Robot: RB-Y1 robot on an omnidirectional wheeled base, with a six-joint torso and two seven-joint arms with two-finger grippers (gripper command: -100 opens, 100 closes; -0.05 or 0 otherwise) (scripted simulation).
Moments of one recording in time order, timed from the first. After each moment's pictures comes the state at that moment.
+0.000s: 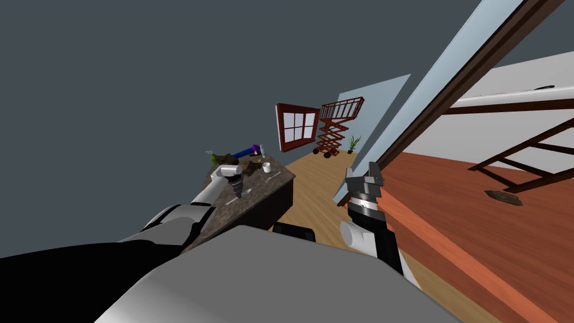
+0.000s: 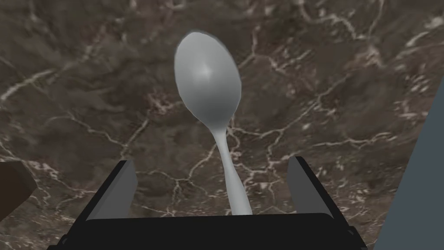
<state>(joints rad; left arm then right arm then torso) -0.33 0.77 0.13 -1.30 0.55 1.82 0.45 0.47 0.03 0.02 -2.27 -0.06 -0.40 -0.07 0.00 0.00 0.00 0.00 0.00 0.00</state>
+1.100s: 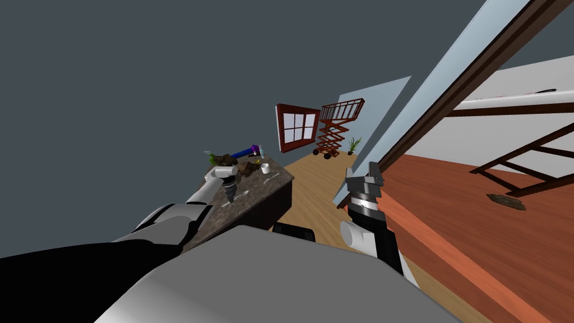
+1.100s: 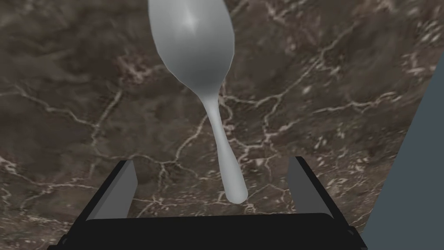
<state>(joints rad) -0.34 0.81 0.17 -1.15 0.52 1.85 0.30 0.47 0.03 0.02 -2.27 -0.06 -0.40 -0.07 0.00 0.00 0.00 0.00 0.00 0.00</state>
